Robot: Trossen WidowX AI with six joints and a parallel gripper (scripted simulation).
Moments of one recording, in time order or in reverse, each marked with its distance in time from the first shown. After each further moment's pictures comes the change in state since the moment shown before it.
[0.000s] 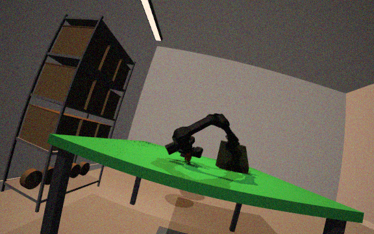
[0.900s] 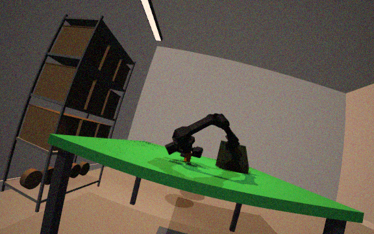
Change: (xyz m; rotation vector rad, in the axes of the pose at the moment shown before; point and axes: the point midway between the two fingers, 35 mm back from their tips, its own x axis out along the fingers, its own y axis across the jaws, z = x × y) arm -0.001 0.000 0.000 0.000 0.003 -0.001
